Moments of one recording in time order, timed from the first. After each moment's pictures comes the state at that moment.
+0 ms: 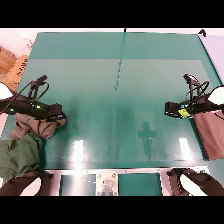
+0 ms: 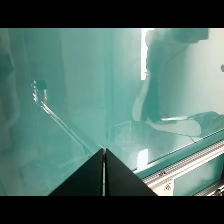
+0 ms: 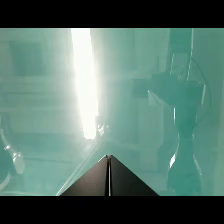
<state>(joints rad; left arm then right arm) 0.02 -0.98 0.88 1.00 -1.37 -1.44 -0.02 -0.94 0.86 -1.33 1.24 1.69</state>
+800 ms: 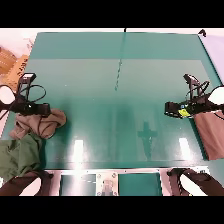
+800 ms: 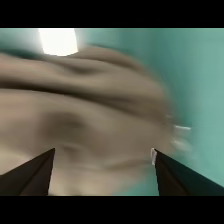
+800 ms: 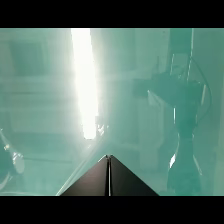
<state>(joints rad) 0.02 -0.99 0.86 1.60 -1.14 -1.51 -0.02 -0.94 0.86 -1.33 1.24 1.69</state>
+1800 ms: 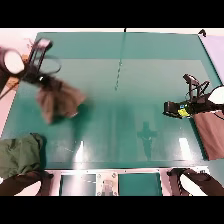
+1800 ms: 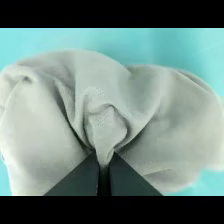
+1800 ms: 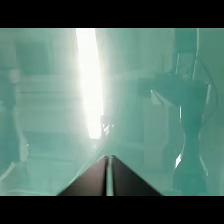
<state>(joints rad) -0.24 -1.18 1.36 1.53 -1.23 -1.43 -0.02 -0.94 0.86 -1.30 1.24 1.69</state>
